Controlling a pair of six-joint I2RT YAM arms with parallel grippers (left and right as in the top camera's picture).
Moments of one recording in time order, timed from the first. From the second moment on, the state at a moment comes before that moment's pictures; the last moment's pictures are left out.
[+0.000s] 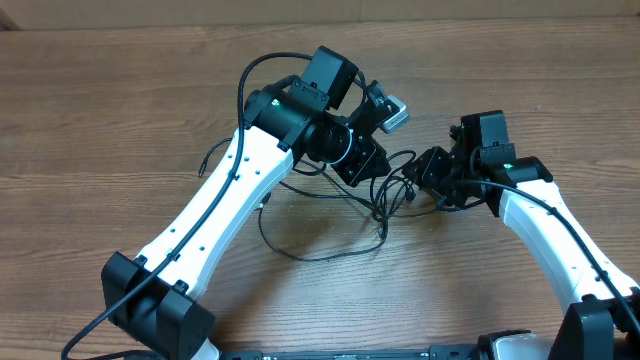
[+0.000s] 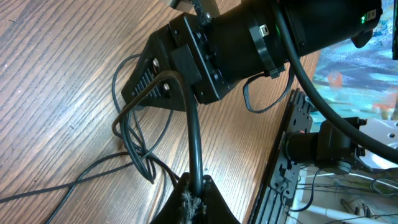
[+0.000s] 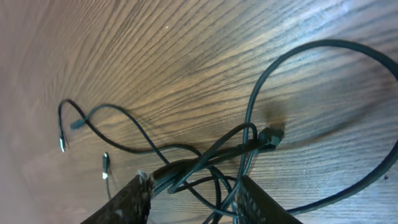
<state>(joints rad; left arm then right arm) -0.58 1.78 1.74 -1.07 0.65 0.16 0.15 1.48 0.97 -0.61 -0.39 0.74</state>
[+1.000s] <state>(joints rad) -0.58 1.78 1.74 -1.07 0.65 0.16 0.15 1.56 0.97 -0.59 -0.36 0.88</state>
